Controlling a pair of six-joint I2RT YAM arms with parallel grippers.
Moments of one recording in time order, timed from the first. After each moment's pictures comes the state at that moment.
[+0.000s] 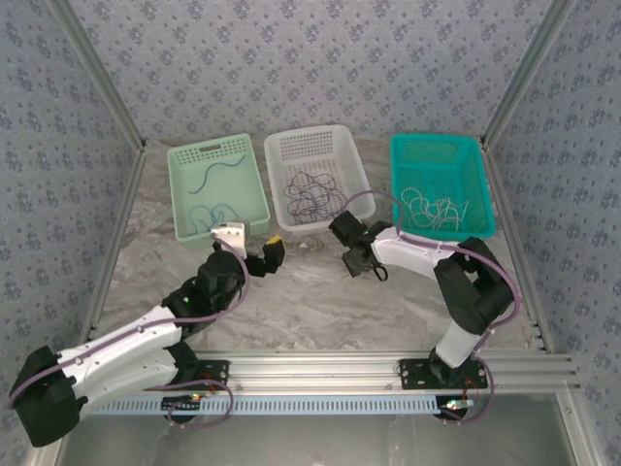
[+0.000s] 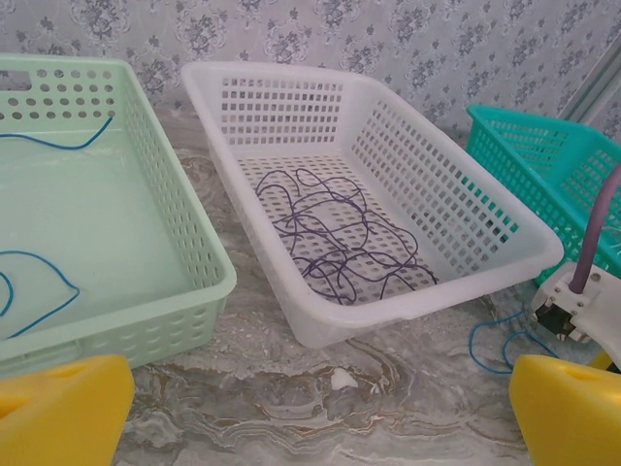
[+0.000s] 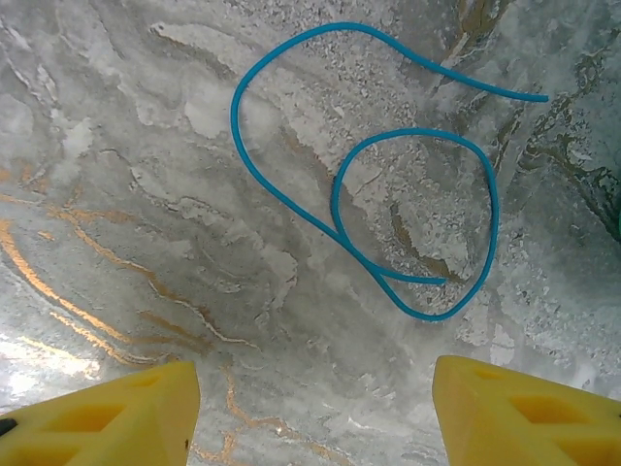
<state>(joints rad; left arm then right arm) -0.85 0.84 0.43 0.15 -0.46 -0.43 0.69 1.69 1.01 -0.66 0.37 0.19</state>
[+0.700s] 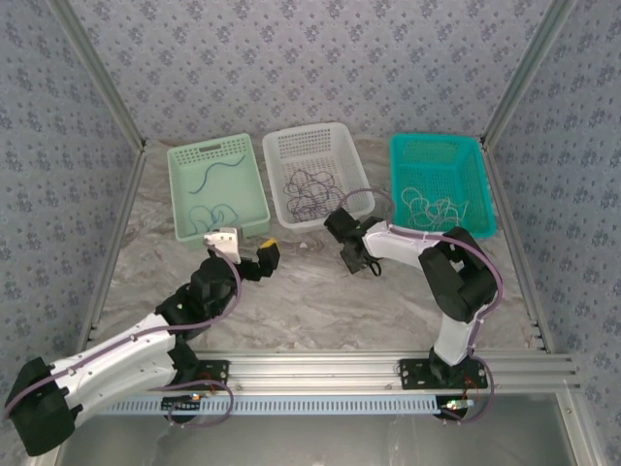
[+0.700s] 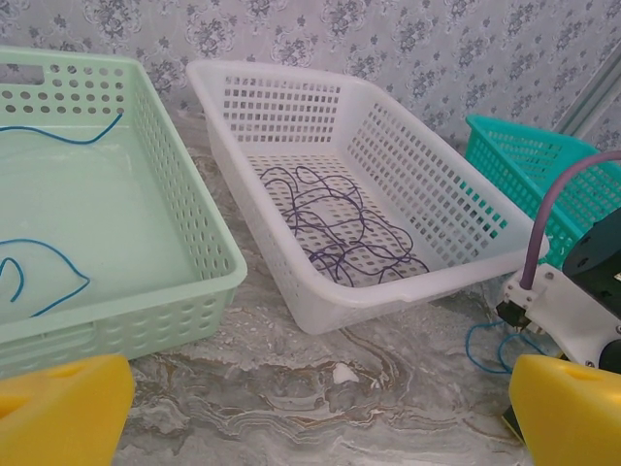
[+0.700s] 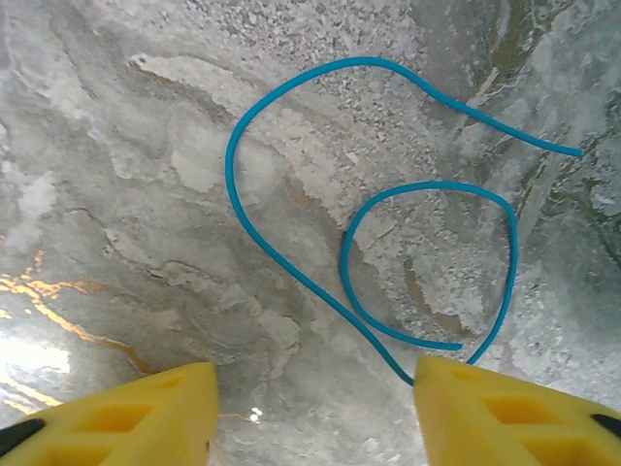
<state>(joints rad) -0.85 0.76 0.38 0.13 -0.46 -0.46 0.67 1.80 1.08 -0.66 0.38 0.16</state>
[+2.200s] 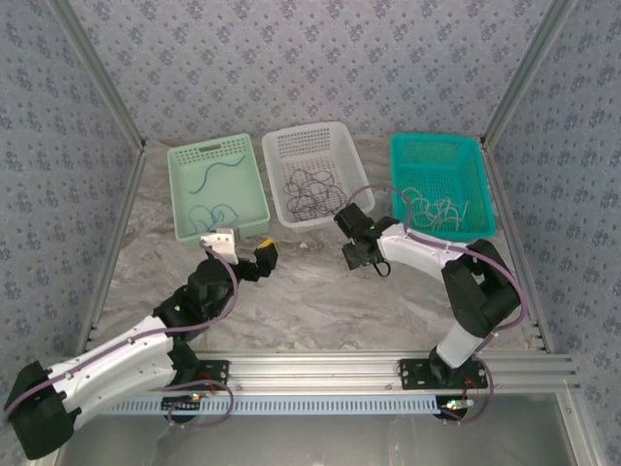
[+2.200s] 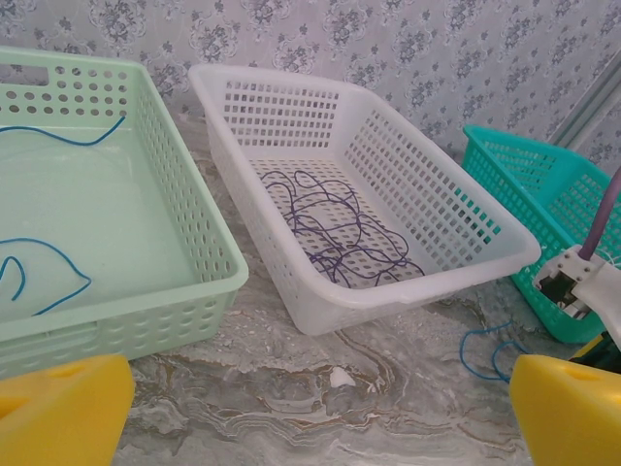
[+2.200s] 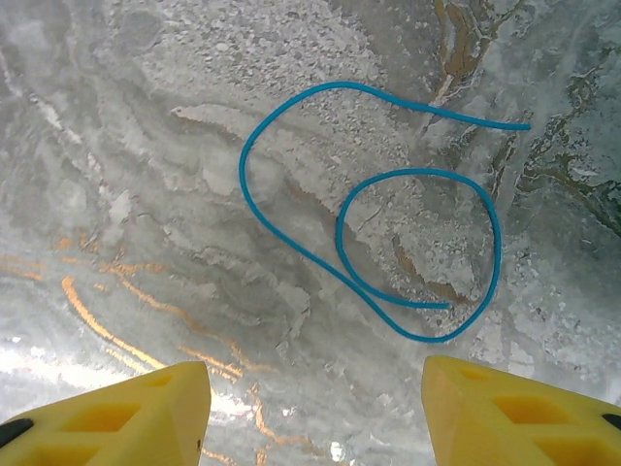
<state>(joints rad) -0.85 0.73 0.37 0.13 -0.46 -0.47 0.62 1.65 1.01 -0.60 0.26 0.25</state>
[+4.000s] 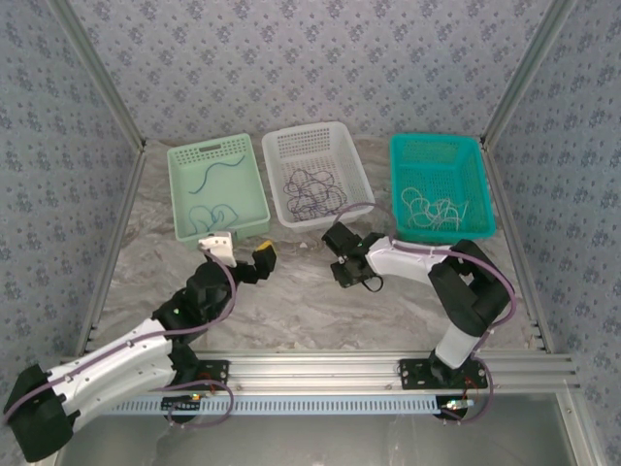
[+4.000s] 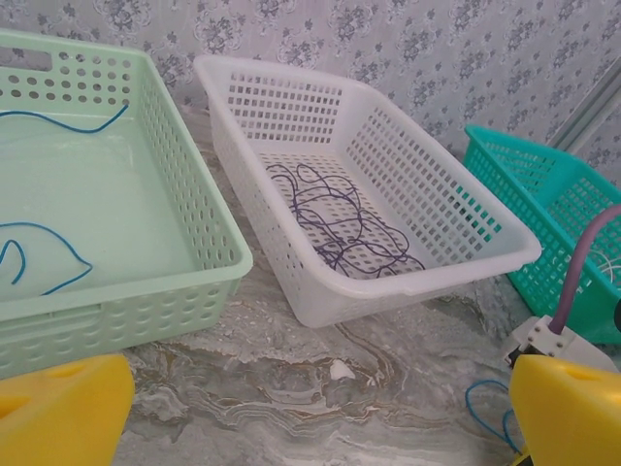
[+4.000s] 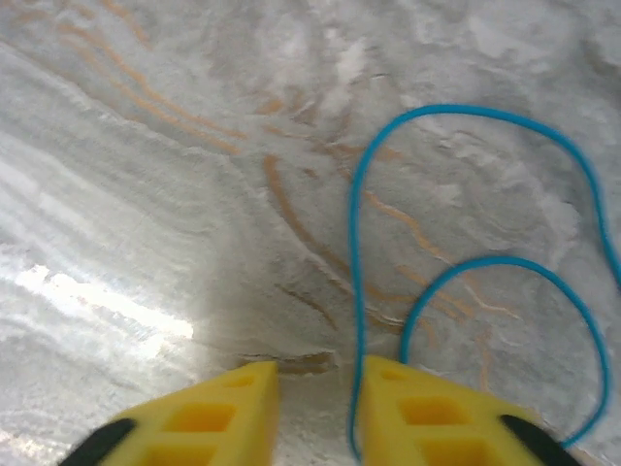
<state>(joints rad) -0.84 0.70 0.34 0.14 -0.46 -0.49 0.77 1.69 0.95 -0.57 0.14 0.35</state>
